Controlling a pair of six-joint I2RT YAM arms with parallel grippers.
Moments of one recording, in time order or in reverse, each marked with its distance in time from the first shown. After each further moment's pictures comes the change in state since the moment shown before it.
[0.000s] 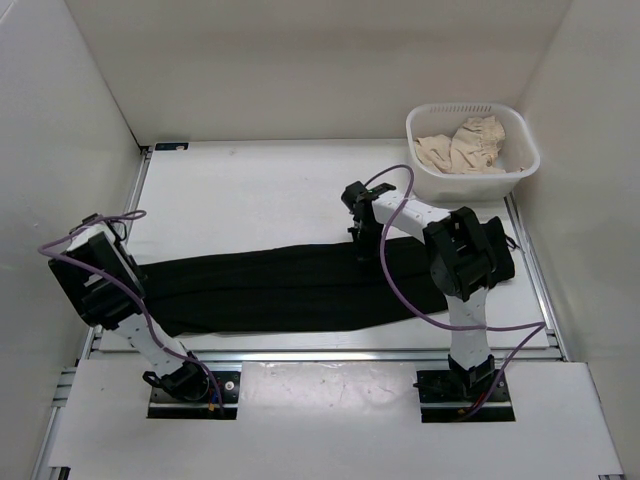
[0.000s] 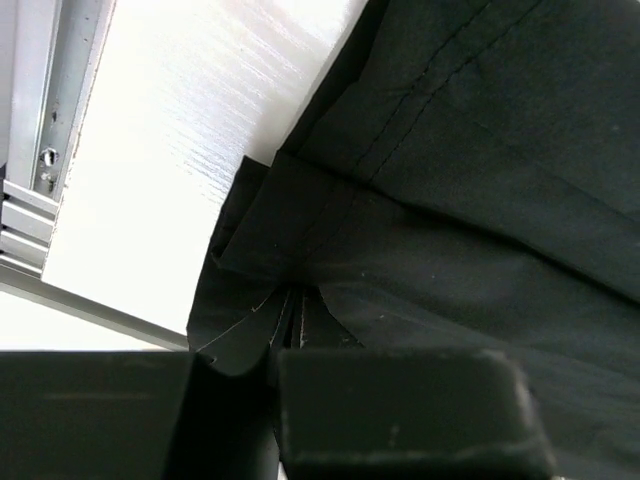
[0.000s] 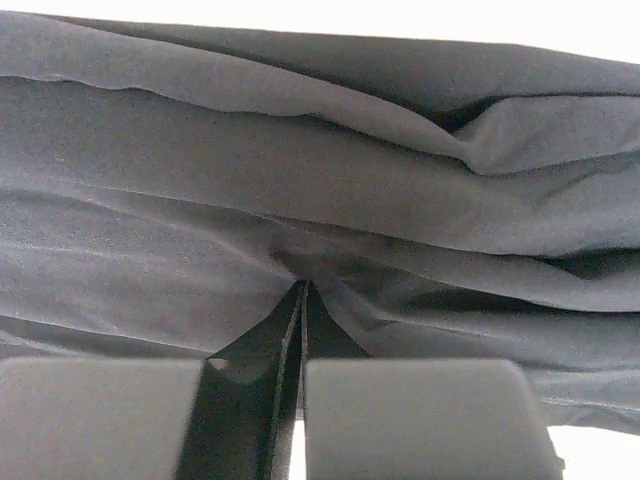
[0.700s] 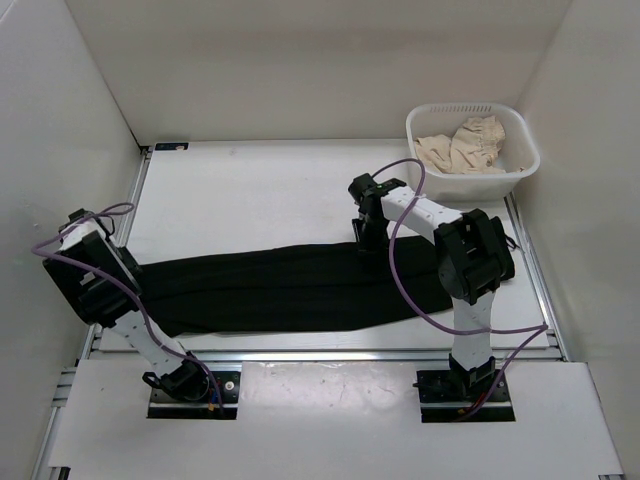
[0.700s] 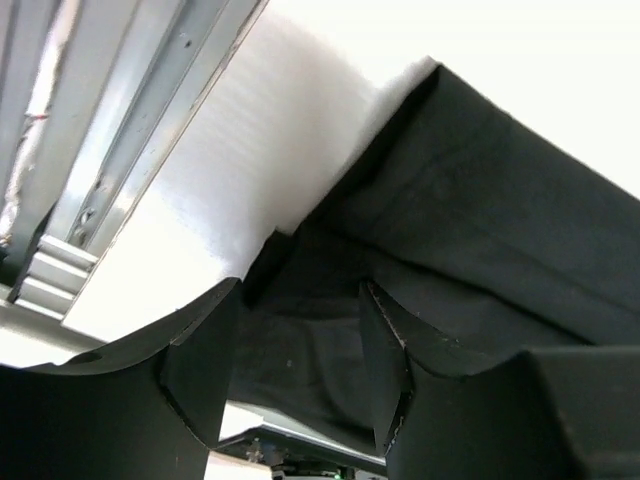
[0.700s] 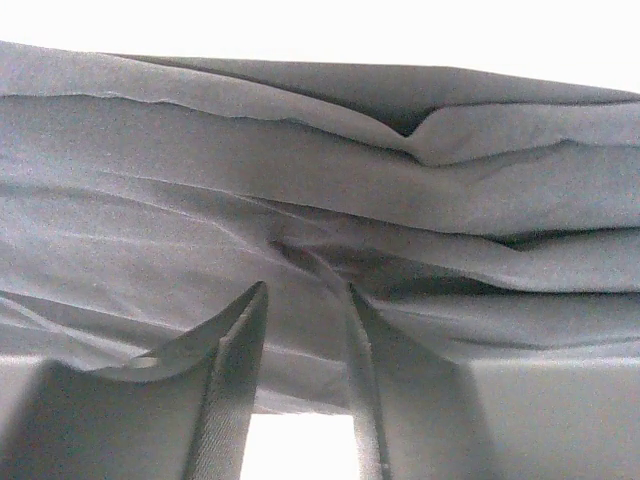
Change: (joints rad) left arm 0.035 0.024 0.083 0.036 0.045 0.000; right arm -0.039 -0.059 -0.014 0.041 -0.012 0.016
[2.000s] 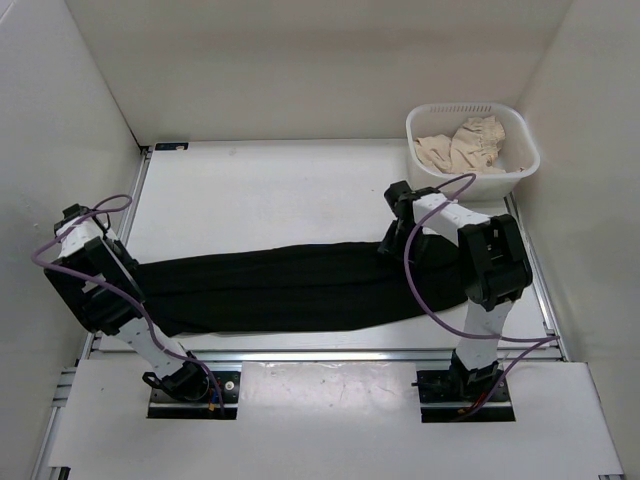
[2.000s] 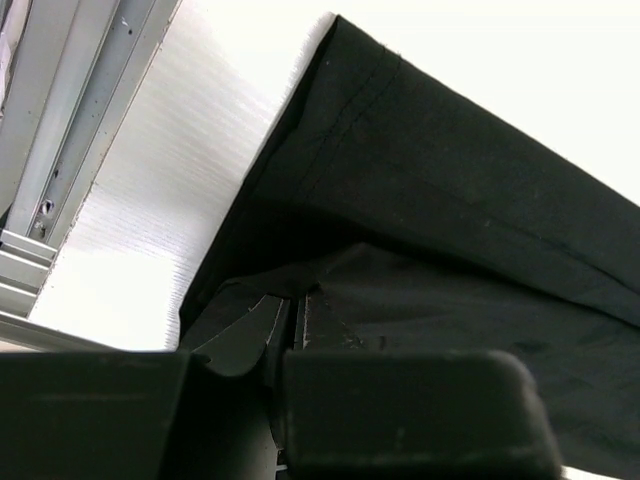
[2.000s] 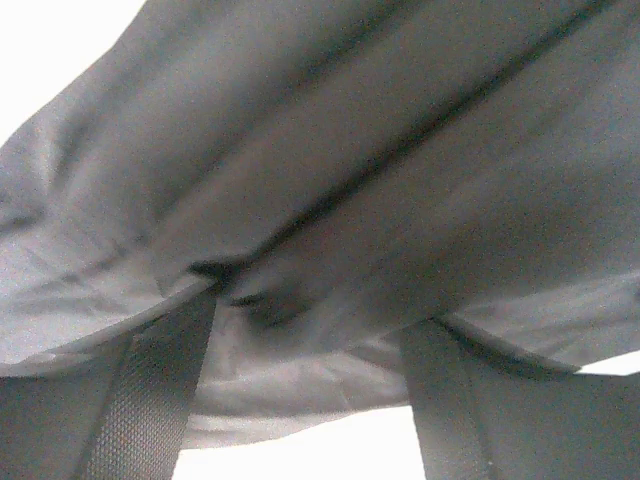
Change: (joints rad) left arm 0.011 -0.066 0.008 -0.029 0.124 0.000; right arm -0.167 -0.132 -0.243 0.046 0.074 0.463
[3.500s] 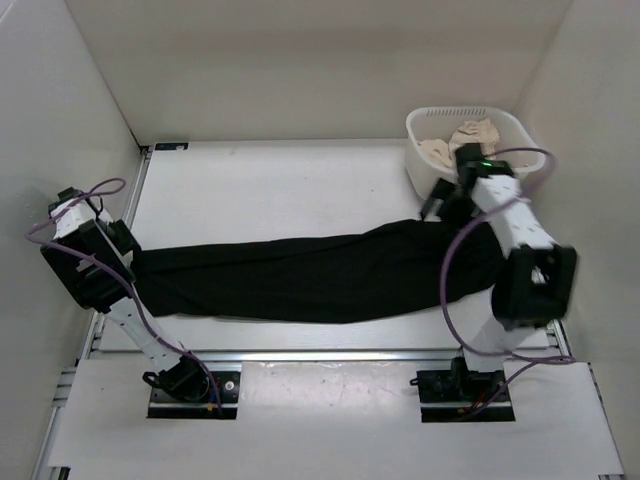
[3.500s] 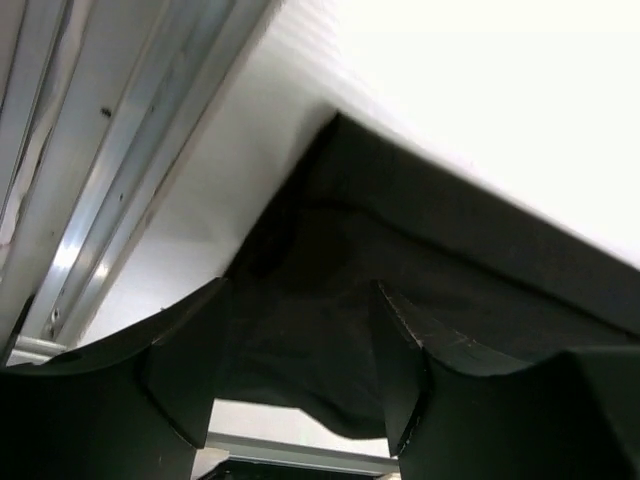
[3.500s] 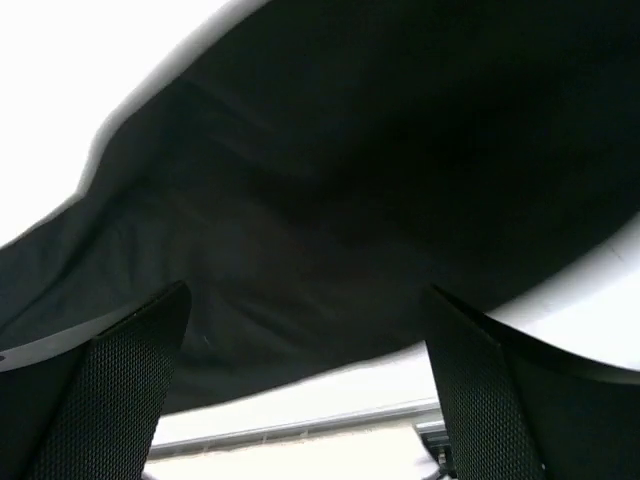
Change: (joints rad) left arm -0.017 0.260 0.309 -0.053 0.068 0.000; right arm -0.229 -0.059 0.297 -0.136 0.021 -0.265
